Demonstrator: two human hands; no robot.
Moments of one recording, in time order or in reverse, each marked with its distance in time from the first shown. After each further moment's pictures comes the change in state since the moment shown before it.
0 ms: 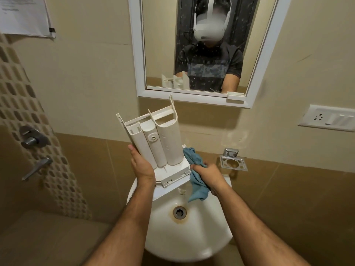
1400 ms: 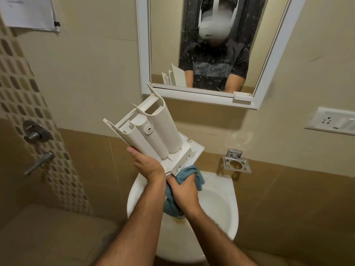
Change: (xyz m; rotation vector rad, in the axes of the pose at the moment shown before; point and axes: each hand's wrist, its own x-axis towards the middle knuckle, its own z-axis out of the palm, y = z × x) left_hand -0.017 0.008 0.018 -0.068 0.296 0.013; right_hand -0.045 0.017 0.092 -0.038 0.158 -0.065
